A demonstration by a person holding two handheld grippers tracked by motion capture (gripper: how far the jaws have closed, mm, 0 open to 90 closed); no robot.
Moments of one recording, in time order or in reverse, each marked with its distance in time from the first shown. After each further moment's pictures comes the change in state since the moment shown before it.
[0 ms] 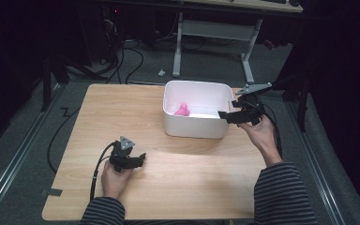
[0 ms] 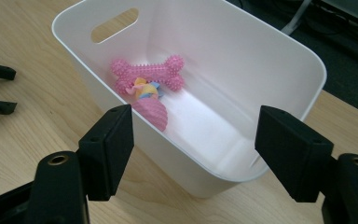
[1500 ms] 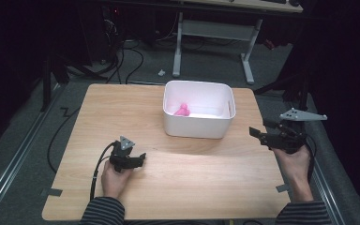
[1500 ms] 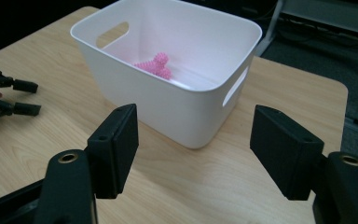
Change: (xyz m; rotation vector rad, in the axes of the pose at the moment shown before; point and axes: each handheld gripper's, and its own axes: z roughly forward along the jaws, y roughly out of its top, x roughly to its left) left arm 0.000 0.000 0.000 -0.001 0.000 -0.001; right arm -0.003 -0.082 -0.087 -0.148 -0.038 0.148
